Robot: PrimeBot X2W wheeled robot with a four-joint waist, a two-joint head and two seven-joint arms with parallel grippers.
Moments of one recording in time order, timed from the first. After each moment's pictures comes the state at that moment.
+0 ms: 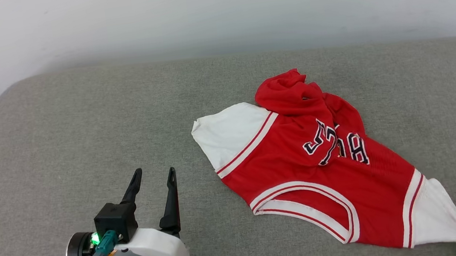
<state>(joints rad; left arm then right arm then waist) -0.19 0.33 -0.48 0.12 -0.49 0.24 -0.20 -0.04 -0.15 -0.38 0.23 0.26 0.13 0.70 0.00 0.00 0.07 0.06</state>
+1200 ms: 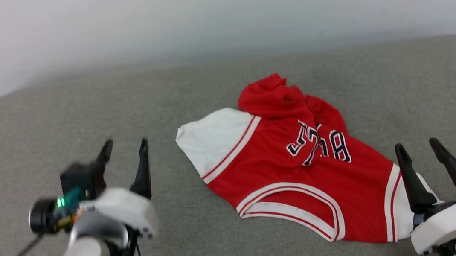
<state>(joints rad) -0.27 0.44 -0.44 0.06 -0.52 0.24 -0.04 0.06 -0.06 -0.05 -0.15 0.19 0.13 0.05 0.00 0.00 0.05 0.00</state>
